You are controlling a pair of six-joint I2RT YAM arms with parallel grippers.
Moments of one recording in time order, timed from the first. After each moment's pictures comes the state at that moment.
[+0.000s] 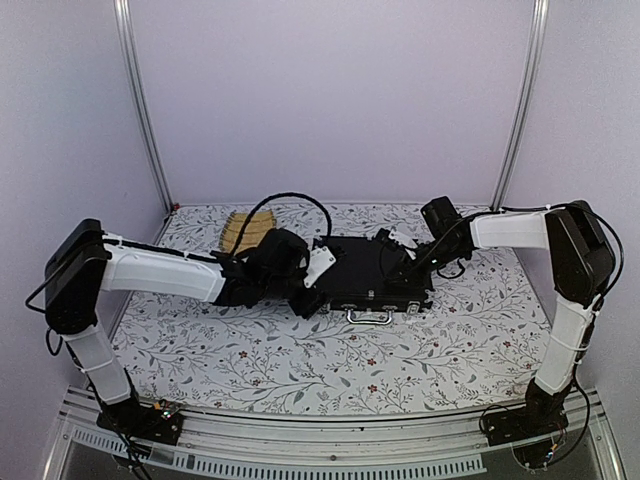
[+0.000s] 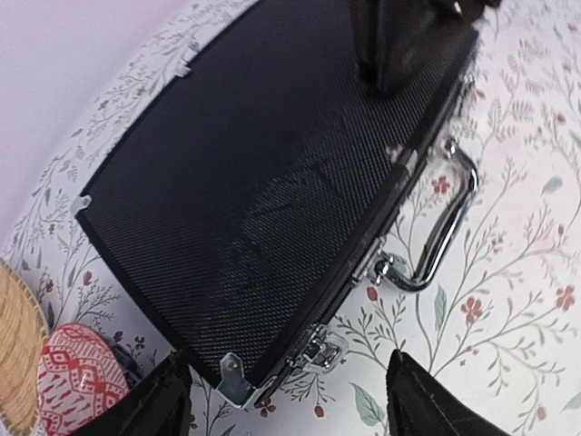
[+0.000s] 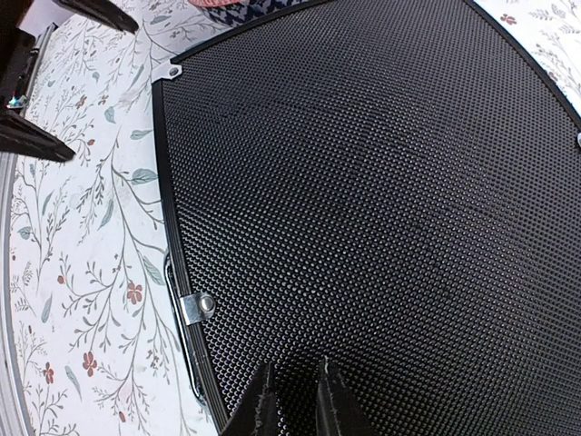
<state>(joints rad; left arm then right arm) -0.94 1.75 1.07 0.01 -0.16 0.19 0.44 1.89 1.24 -0.42 -0.61 -0.53</state>
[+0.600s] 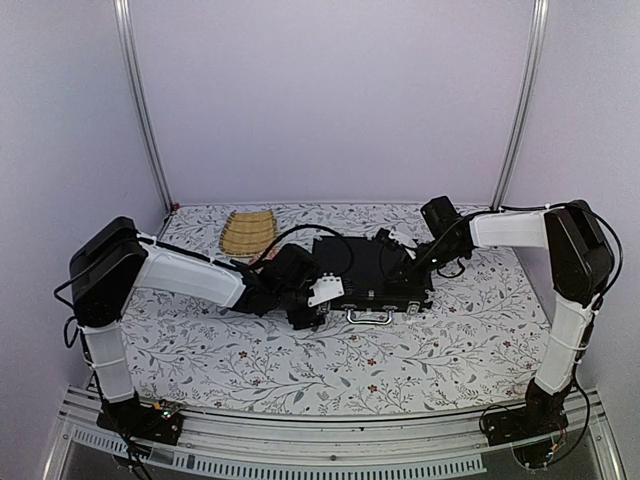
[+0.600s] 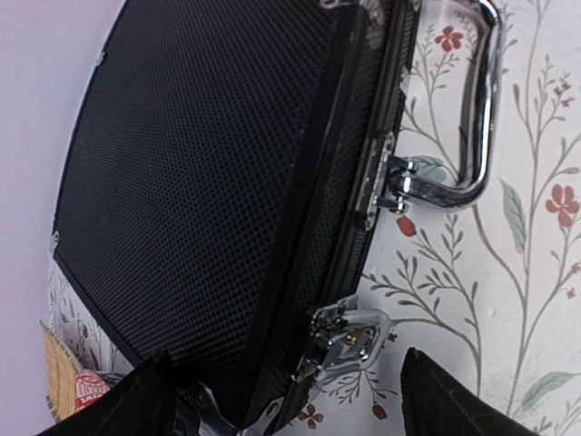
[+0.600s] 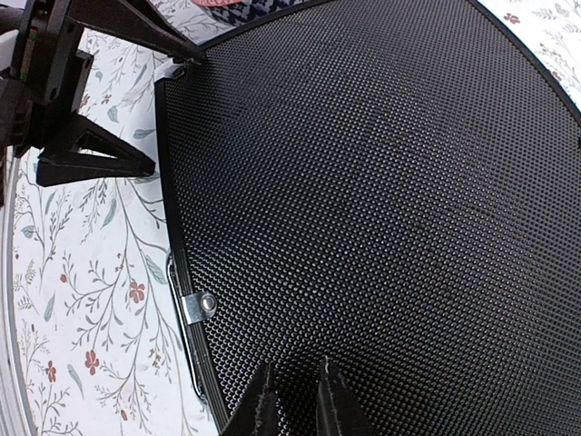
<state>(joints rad) -0.92 1.91 1.10 0.00 -0.21 0.61 0.44 1.90 1.25 -0.43 -0.63 -0.53</state>
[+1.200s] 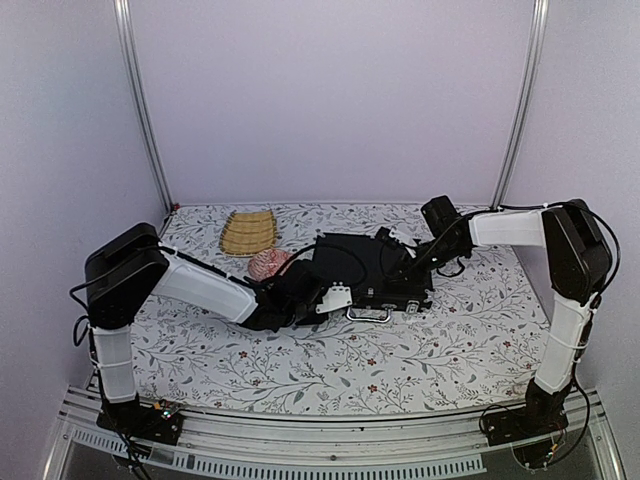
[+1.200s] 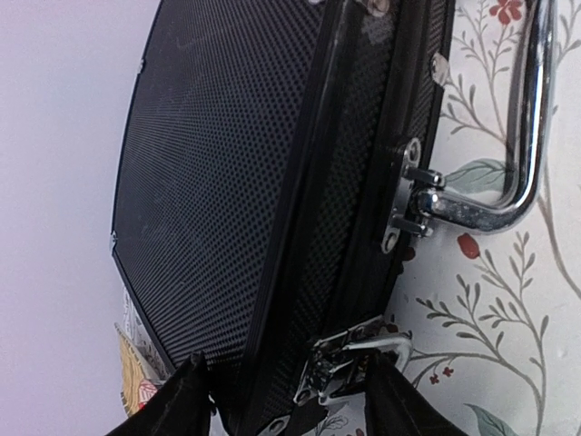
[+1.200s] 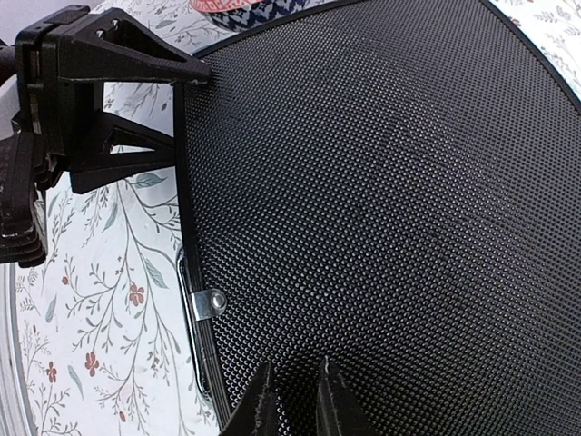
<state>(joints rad) -0.98 1.99 1.07 0.21 -0.46 0.76 0.43 1.92 1.27 -0.44 -0.65 -0.54</state>
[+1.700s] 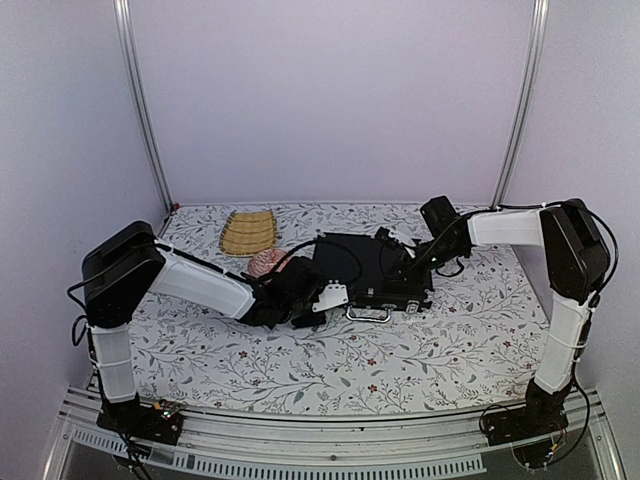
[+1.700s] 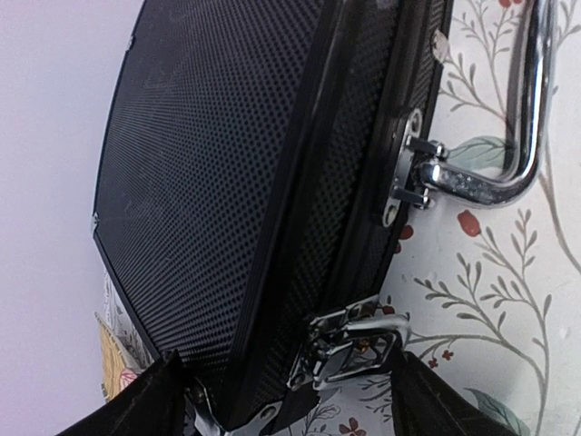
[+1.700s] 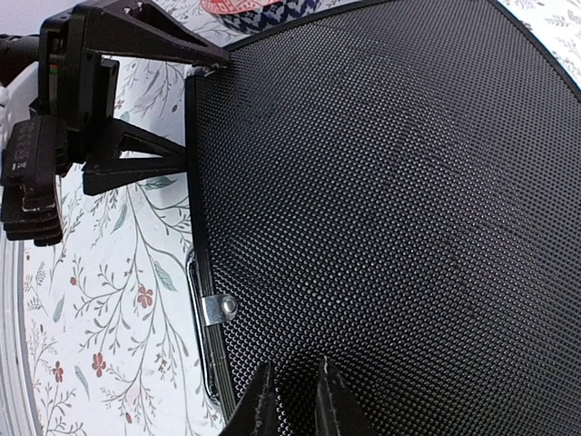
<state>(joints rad) -0.96 1.98 1.08 0.15 -0.43 0.71 0.43 1.93 1.28 -0.45 -0.68 -0.55</state>
